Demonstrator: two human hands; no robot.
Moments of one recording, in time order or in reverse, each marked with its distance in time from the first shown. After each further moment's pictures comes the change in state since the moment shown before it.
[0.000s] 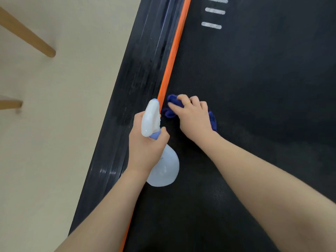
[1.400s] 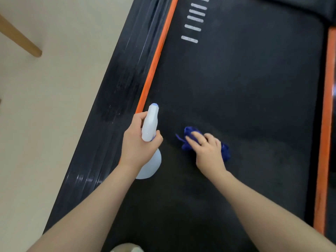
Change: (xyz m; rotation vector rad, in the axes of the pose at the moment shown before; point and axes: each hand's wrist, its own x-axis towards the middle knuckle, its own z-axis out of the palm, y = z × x) left_hand -0.025 0.012 0.012 0.131 -0.085 0.104; right_hand -0.144 0.063 0.015 0.007 0.144 0.068
